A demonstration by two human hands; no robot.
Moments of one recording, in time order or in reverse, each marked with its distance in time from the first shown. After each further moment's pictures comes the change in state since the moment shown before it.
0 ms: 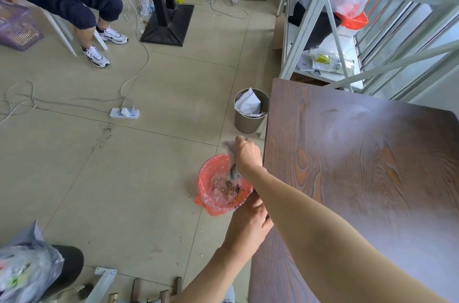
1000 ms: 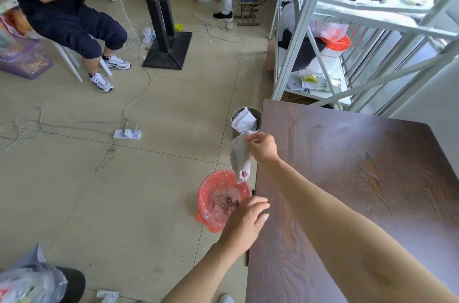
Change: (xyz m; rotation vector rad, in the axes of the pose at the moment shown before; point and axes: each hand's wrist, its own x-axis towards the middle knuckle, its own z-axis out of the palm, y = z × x) left_hand 0.010 -0.005 -0.008 -0.037 -0.066 -0.031; right_hand -0.016 0.007 -0.094 0.742 0.175 0.205
